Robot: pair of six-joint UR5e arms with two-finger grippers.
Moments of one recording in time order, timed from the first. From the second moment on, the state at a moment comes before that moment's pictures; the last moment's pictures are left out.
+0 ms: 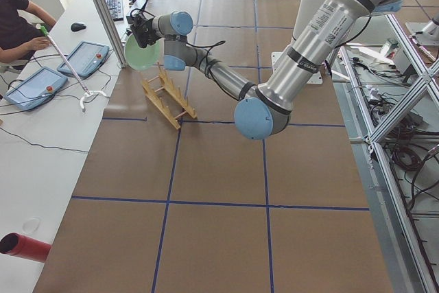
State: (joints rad) left arm -1.01 -2.19 -1.46 -2.68 -1.72 -2.09; right arm 1.62 -1.69 1.60 -1.59 2.30 -0.07
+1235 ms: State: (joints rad) left arm -0.93 -2.17 -1.40 -2.75 -1.70 -1.99; right arm 1.62 -1.69 1.60 -1.59 2.30 -0.07
